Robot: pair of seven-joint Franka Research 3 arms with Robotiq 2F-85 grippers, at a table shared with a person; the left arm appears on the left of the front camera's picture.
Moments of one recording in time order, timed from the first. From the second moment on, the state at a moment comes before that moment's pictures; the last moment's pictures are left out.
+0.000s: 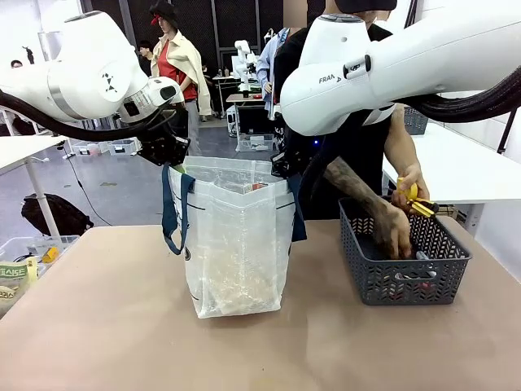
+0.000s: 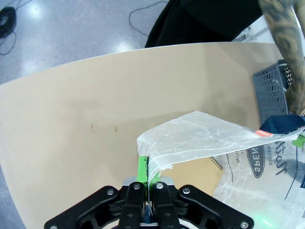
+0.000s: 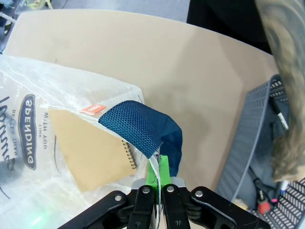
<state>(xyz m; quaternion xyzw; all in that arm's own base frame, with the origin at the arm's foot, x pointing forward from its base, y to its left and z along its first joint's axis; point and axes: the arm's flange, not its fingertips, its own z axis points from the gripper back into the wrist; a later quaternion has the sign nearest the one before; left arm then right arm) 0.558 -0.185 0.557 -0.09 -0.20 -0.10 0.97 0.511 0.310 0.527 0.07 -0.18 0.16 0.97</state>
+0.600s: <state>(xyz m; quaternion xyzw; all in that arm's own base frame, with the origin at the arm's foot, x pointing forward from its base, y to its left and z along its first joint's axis) 0.558 -0.185 0.557 -0.09 -0.20 -0.10 0.97 0.511 0.310 0.527 0.07 -0.18 0.16 0.97</state>
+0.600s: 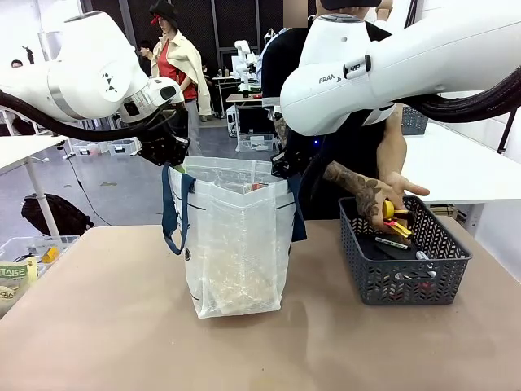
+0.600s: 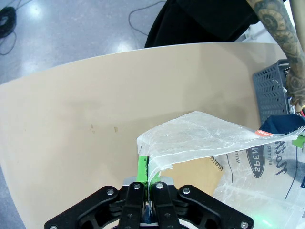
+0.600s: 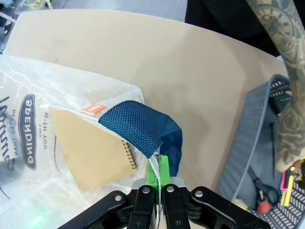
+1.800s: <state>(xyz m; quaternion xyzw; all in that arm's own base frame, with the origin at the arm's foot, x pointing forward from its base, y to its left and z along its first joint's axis) 0.558 -0.185 0.557 -0.09 -0.20 -0.10 0.97 0.511 0.310 0.527 0.07 -0.18 0.16 0.97</state>
